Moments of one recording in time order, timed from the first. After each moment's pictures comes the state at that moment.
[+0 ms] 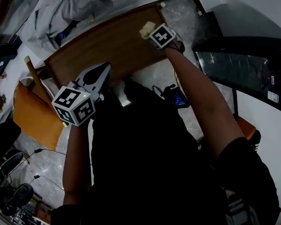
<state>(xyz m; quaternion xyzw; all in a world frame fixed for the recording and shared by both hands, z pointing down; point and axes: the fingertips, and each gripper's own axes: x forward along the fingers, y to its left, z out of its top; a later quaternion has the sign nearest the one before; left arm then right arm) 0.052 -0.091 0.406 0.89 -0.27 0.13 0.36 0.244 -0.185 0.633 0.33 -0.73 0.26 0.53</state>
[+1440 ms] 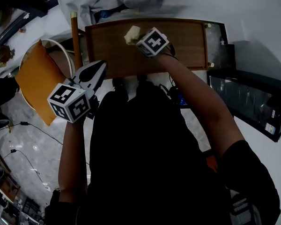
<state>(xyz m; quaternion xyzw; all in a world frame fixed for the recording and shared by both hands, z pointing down) -0.156 -0.042 0.393 0.84 -0.41 0.09 0.36 -0.069 -0.155 0.576 0.17 -0.85 0.18 0.47</state>
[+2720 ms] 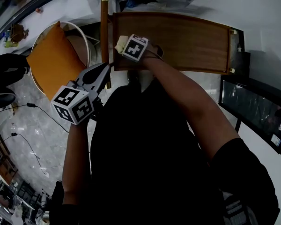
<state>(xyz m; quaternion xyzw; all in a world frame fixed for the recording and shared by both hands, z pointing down) -0.250 0.009 0.413 0.80 -0.45 0.10 0.38 -0.233 -0.055 0.653 0.01 -0.84 0.12 0.53</state>
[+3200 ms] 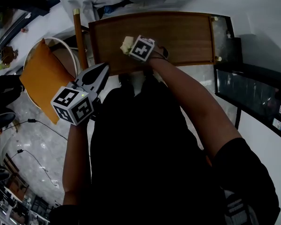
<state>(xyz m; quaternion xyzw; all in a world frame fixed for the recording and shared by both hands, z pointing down) -0.171 -0.024 0.408 0.83 -0.40 0.11 0.38 -0.106 -0.090 0.652 0.08 -0.82 0.15 0.55</state>
